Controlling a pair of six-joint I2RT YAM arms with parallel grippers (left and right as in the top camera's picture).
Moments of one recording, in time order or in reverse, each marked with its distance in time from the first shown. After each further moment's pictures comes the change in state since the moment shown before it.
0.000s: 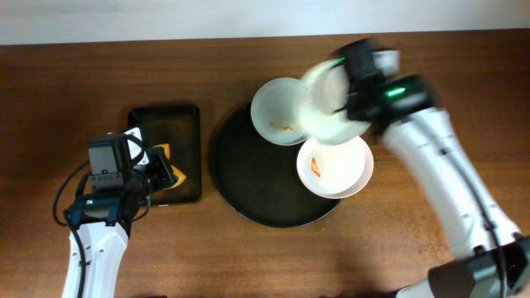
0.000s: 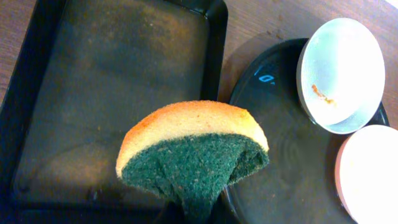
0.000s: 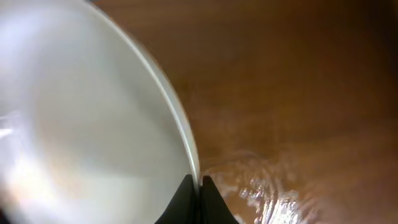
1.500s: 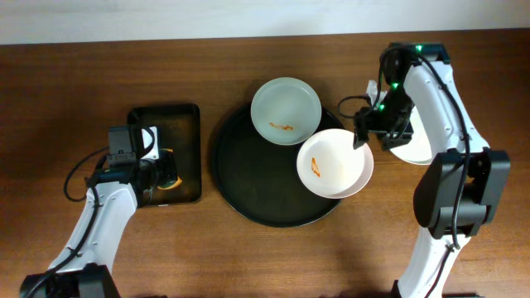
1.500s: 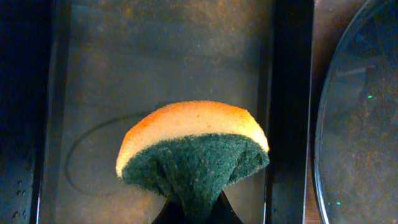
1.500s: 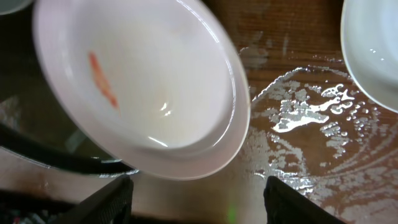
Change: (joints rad) left arm 0.000 0.315 0.000 0.139 -0.110 0.217; right arm -0.233 0.425 0.167 -0.404 -0.564 -0.369
